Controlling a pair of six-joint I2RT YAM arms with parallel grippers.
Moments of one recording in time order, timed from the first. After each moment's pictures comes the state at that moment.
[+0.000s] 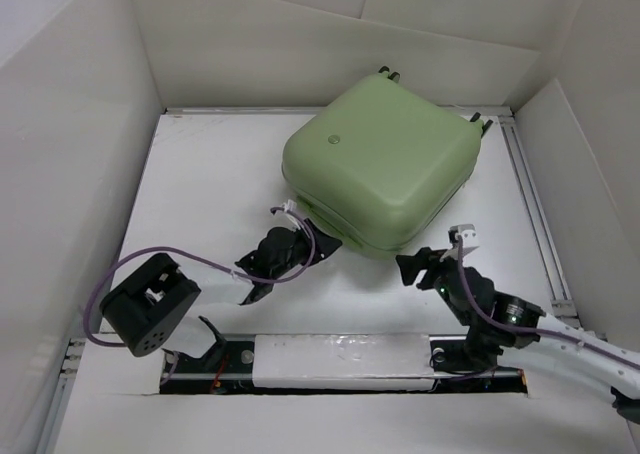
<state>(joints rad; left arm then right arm) -0.79 1.38 0.36 0.67 -0.04 -1.05 1.13 0.34 0.35 -0.31 0.71 0.63</state>
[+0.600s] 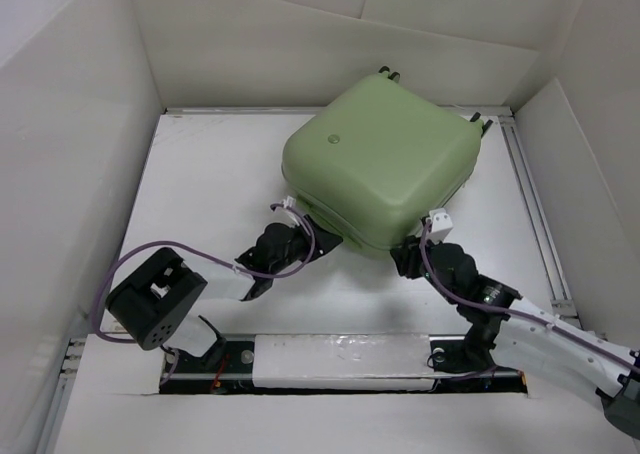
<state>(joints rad) -0.74 1.44 0.37 0.74 0.04 -1.06 0.86 0.67 0.37 -0.10 0.39 0.41</state>
